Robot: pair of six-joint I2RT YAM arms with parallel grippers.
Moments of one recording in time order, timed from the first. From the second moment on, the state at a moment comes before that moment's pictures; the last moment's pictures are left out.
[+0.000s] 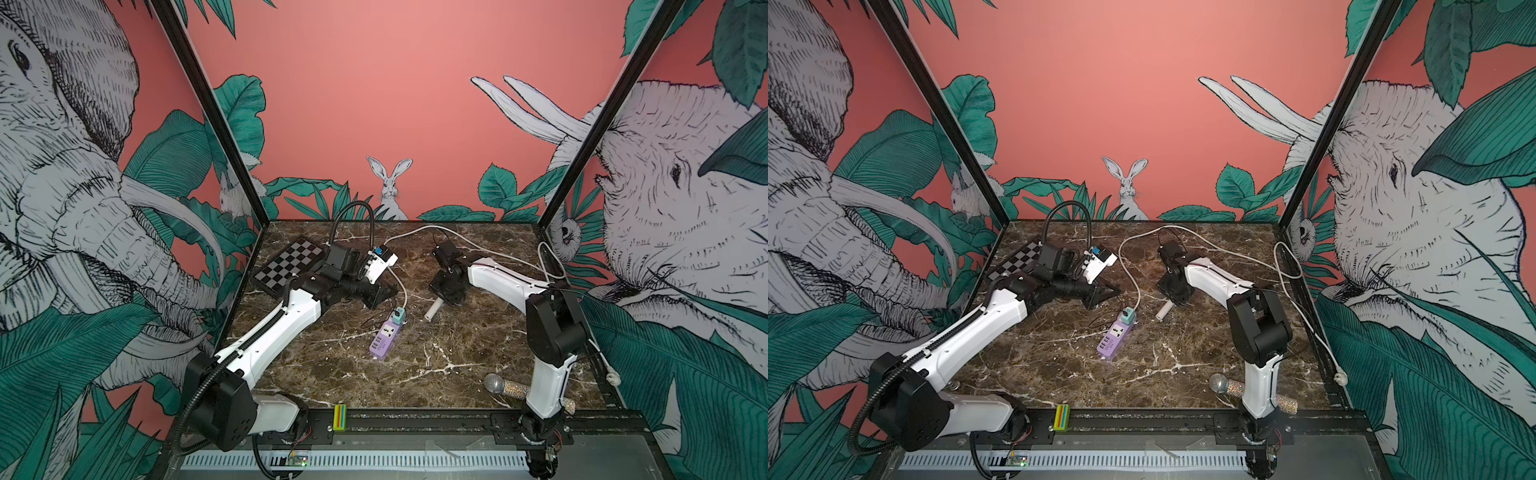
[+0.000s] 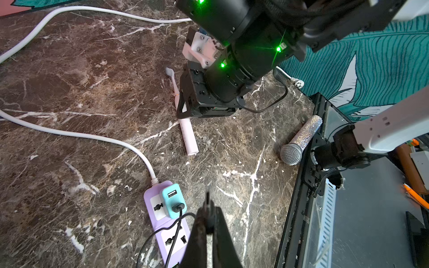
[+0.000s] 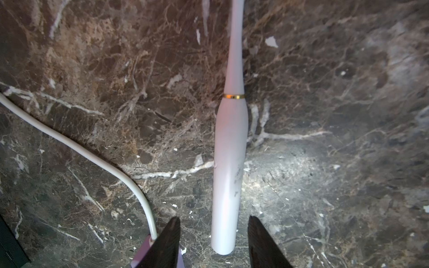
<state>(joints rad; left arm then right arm) -0.53 1.33 1.10 -0.53 0.63 0.07 0.52 1.90 1.43 -0.80 -0.04 1.11</state>
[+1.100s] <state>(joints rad) -0.52 1.33 1.10 -0.53 0.65 0.05 0.52 2.02 1.42 -0.82 -0.10 1.08</state>
